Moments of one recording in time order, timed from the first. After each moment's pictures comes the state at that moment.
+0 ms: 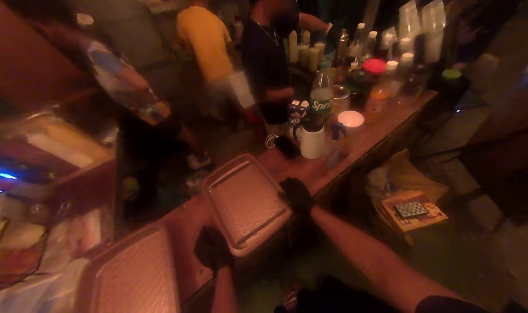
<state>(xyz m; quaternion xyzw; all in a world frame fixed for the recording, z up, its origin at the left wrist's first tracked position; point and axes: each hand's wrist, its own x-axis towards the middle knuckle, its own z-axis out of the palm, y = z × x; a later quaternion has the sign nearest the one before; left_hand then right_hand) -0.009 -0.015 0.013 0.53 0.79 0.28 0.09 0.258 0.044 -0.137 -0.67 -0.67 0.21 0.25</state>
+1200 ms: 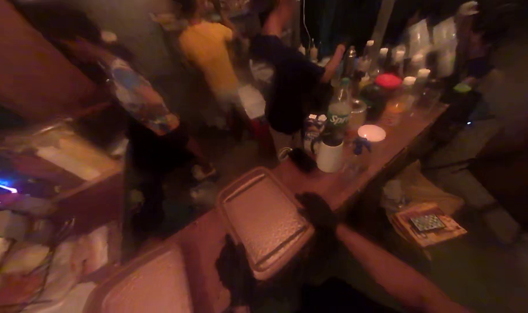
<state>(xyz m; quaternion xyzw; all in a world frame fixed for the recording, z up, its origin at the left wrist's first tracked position) -0.073 0.031 -0.142 0.64 0.68 0.35 -0.01 0.253 0.048 -0.143 -0.67 -0.67 0.17 0.26</state>
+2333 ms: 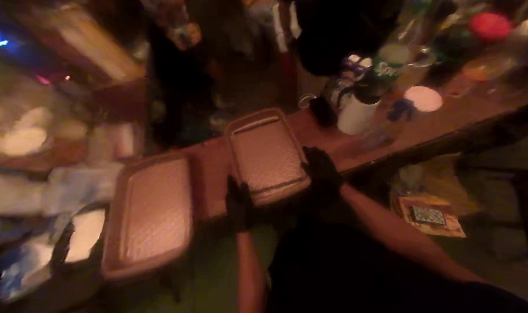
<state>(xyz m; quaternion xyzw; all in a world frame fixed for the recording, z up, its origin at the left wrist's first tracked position) -0.022 -0.010 -0.105 0.46 0.79 0.34 0.25 0.278 0.060 -0.153 -0.63 -0.72 0.24 0.18</state>
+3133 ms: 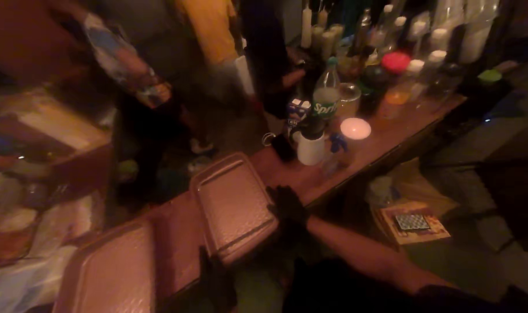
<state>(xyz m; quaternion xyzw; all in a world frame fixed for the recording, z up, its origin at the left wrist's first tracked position) -0.031 -0.054 -0.196 0.46 0.69 0.52 0.21 0.275 0.046 -0.135 -0.62 -0.72 0.23 0.22</state>
